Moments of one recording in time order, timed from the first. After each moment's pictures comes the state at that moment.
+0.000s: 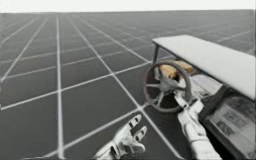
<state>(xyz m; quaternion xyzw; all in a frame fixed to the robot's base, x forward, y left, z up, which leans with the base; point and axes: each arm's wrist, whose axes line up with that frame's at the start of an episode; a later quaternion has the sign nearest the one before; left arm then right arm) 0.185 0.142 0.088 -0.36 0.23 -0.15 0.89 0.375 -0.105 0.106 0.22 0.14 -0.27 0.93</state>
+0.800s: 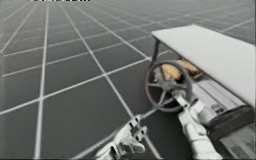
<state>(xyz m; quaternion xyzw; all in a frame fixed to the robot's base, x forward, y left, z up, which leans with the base) 0.185 0.142 0.087 -0.36 0.23 -0.15 0.89 0.376 -0.106 0.107 0.22 0.13 -0.27 0.93</state>
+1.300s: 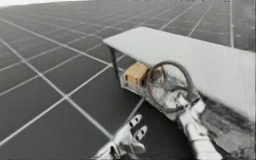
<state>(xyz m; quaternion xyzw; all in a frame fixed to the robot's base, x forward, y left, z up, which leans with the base) 0.189 0.136 0.092 -0.34 0.24 -0.16 0.89 0.373 -0.122 0.102 0.23 0.14 -0.29 0.92</state>
